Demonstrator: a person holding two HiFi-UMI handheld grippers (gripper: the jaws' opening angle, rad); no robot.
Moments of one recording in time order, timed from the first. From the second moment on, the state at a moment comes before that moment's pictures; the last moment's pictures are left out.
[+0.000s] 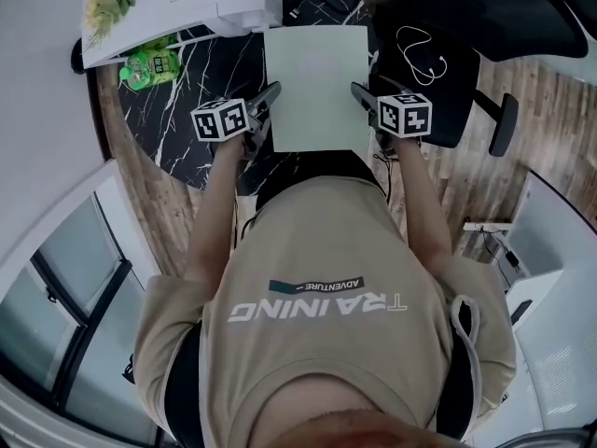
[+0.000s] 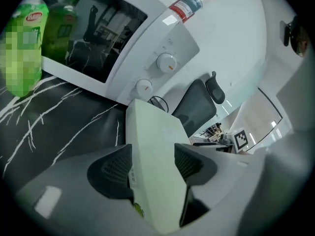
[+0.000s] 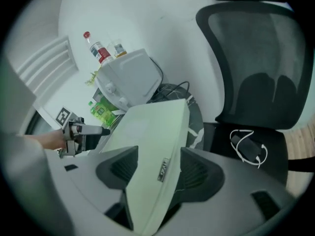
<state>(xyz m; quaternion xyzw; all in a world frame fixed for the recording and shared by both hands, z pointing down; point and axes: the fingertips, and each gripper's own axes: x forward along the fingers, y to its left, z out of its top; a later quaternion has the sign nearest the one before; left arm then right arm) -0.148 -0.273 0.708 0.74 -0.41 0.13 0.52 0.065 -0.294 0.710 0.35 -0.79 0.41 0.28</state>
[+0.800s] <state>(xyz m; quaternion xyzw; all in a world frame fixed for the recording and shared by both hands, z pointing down) -0.117 -0.269 0.762 0.71 -0.32 0.17 0.60 0.057 -0.287 0.766 0.27 -0.73 0.58 0.25</state>
